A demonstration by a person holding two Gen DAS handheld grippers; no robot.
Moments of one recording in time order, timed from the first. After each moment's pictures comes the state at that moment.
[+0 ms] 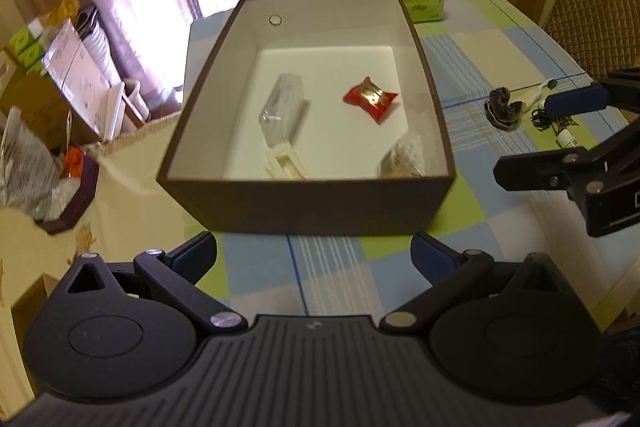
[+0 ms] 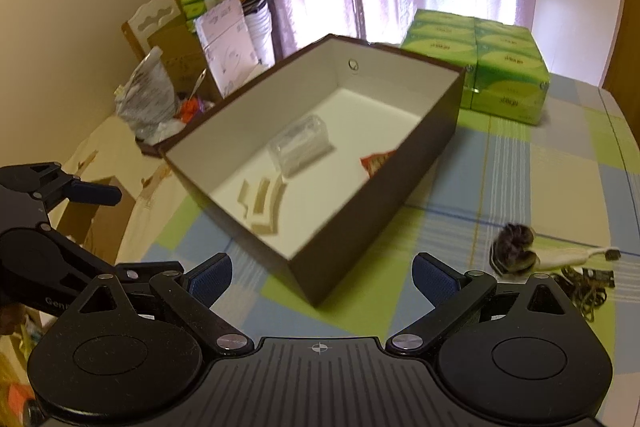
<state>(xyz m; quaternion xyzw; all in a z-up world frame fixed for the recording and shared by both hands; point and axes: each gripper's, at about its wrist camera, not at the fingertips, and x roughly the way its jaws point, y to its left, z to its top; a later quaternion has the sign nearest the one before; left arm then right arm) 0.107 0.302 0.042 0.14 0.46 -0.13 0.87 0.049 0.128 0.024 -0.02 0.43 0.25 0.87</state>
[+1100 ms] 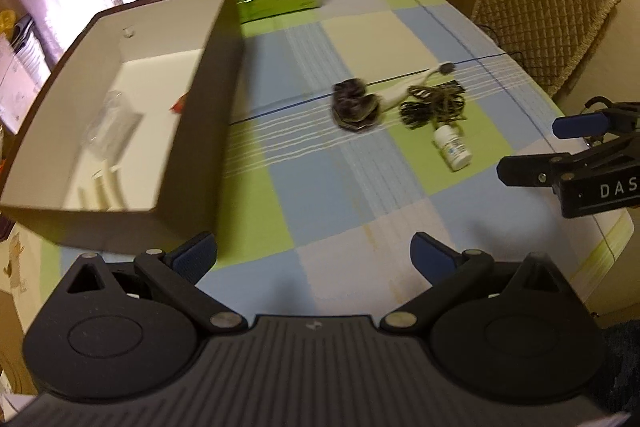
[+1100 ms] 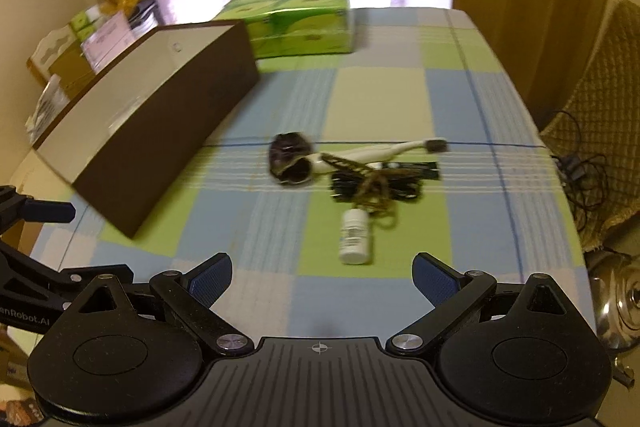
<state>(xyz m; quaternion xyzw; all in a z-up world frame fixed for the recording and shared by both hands) 0.082 0.114 0.009 0.13 0.47 -0.19 0.85 0.023 -0.084 -0.003 0.03 0.45 0.12 0.88</state>
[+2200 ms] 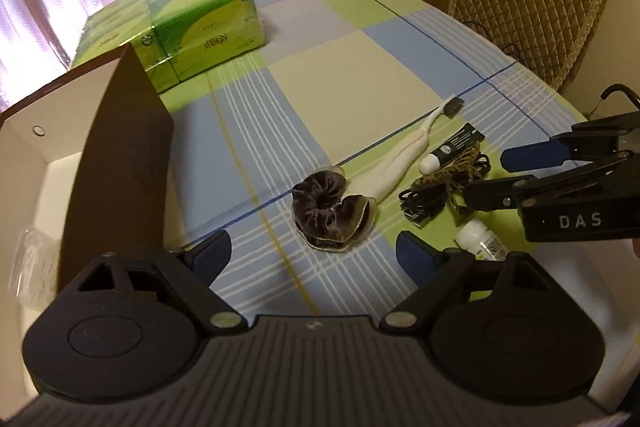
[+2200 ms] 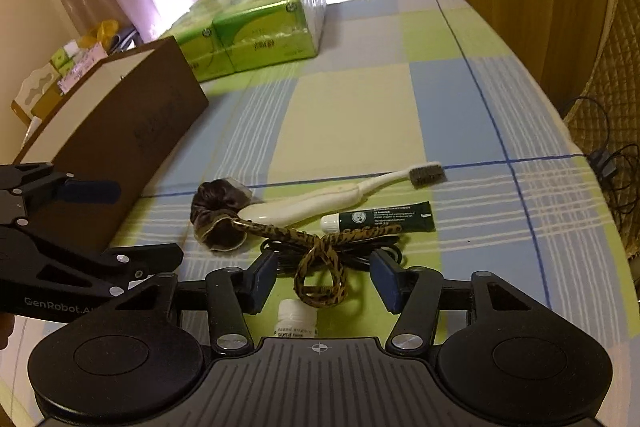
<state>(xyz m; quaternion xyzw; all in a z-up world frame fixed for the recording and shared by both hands) 0.199 0.027 -0.048 0.20 0.44 -0.25 0.84 0.128 -0.123 -0.072 0.08 0.45 0.13 0.88</state>
